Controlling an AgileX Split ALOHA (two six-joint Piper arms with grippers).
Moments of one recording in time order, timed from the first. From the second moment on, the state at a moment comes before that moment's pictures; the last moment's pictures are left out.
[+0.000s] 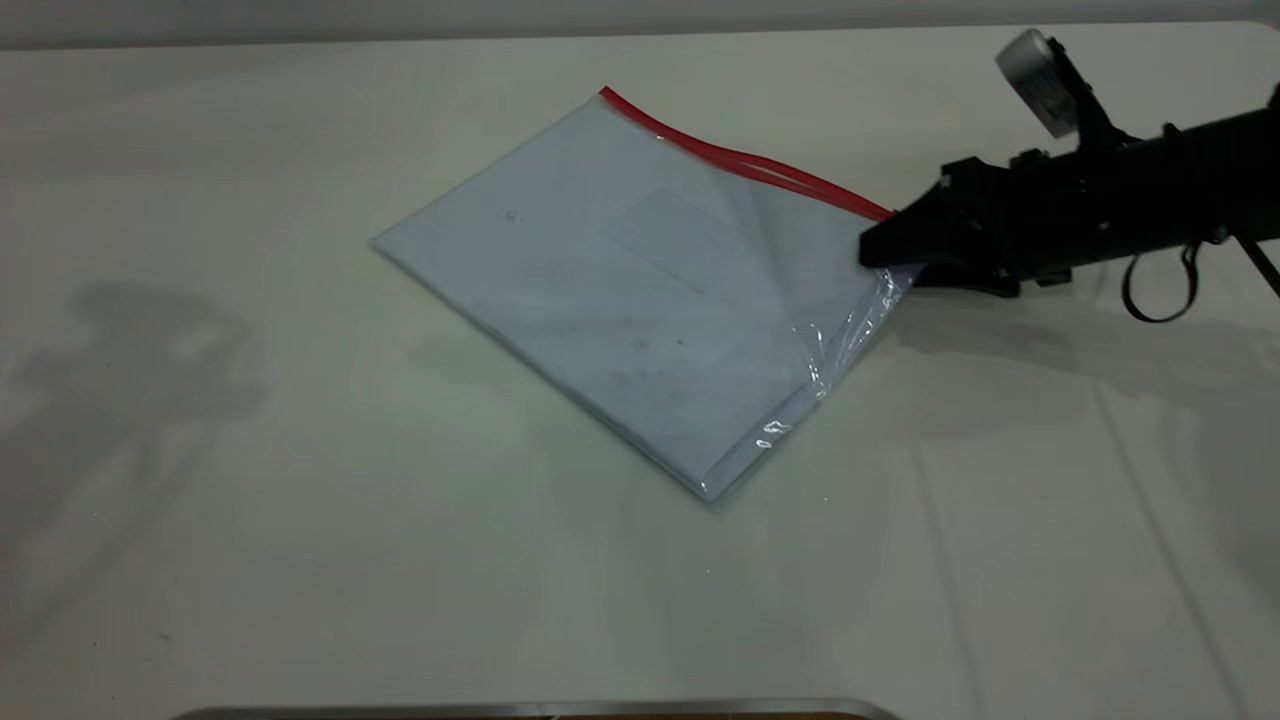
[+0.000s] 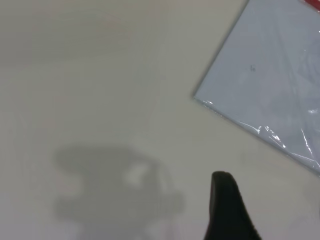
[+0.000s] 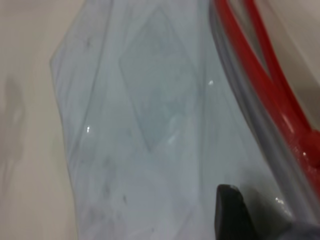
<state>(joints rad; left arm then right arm) 0.01 1.51 -1.00 -0.43 0.49 0.46 -0.02 2.56 -1.21 1.78 0.84 -1.76</state>
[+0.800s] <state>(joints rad) 0.01 1.51 -1.00 -0.43 0.47 0.45 0.10 2.52 -1.22 1.50 1.03 -1.66</state>
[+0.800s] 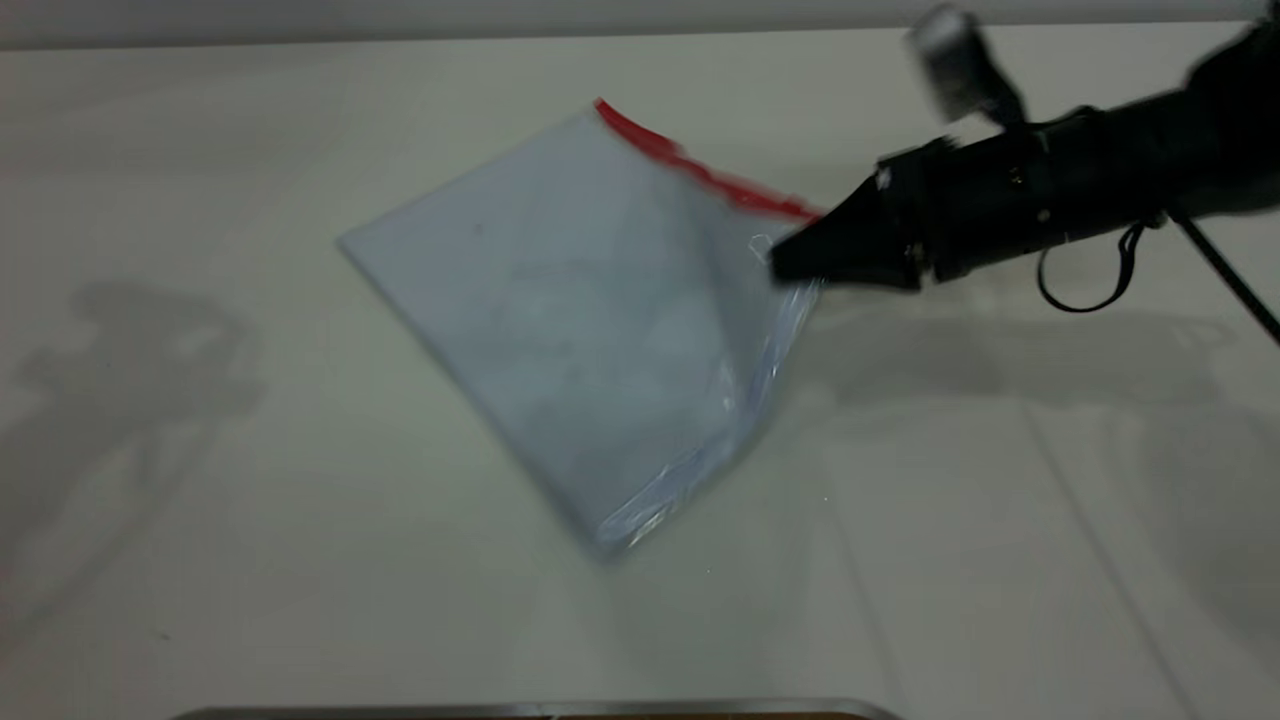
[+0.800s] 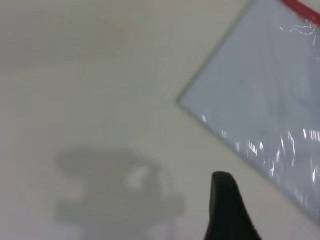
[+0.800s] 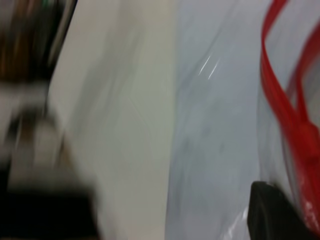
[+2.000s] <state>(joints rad) -0.11 2.37 -1.70 -1.07 1.02 1.25 0.26 2.39 -1.53 1.12 0.84 -1.42</state>
